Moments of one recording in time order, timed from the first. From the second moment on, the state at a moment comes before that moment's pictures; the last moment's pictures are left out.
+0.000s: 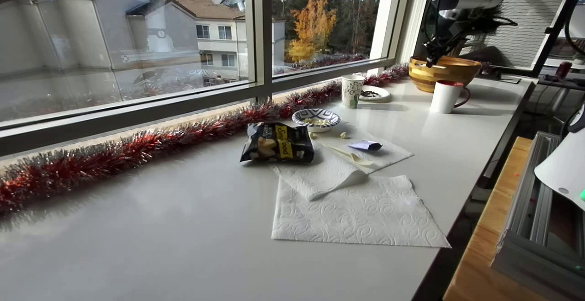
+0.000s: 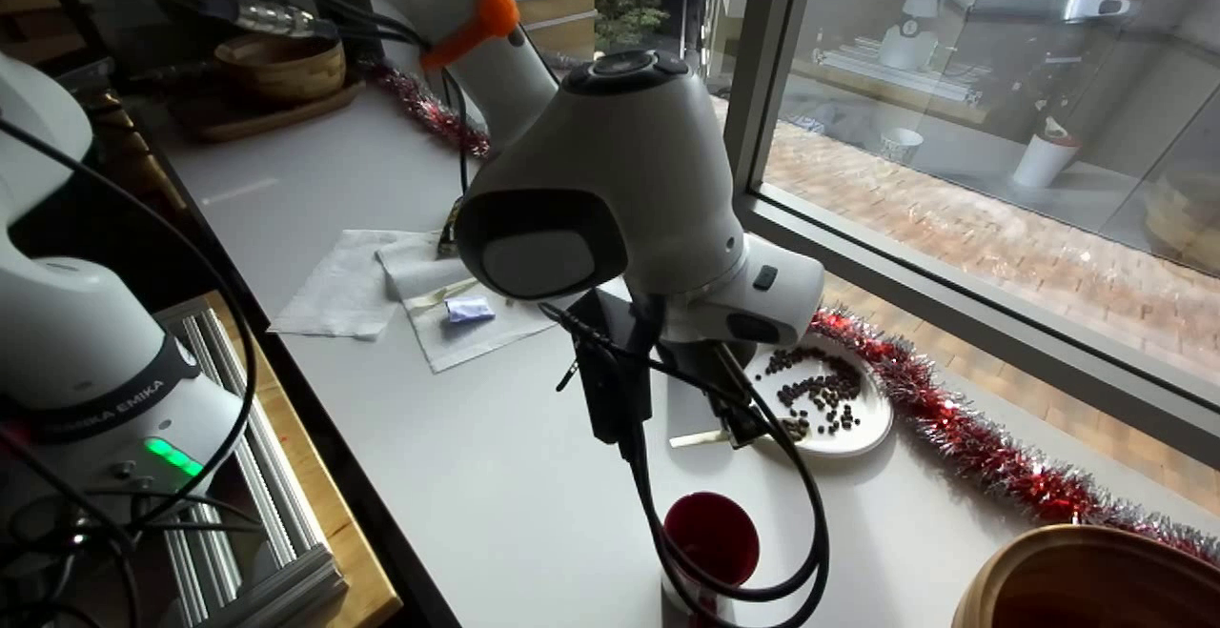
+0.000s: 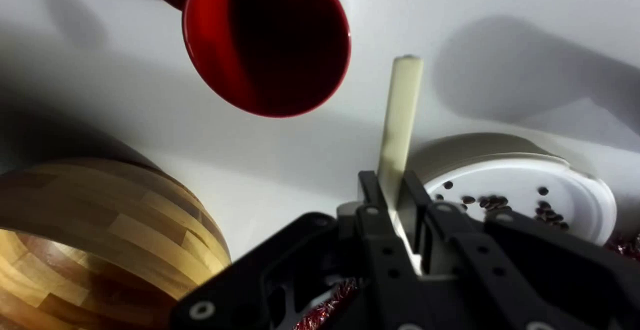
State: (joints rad) arm -0.62 0.28 -0.18 -2.34 0.03 3.00 -0.29
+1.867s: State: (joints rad) arm -0.45 0.26 -0.47 -2.40 -0.15 2.88 -0.19
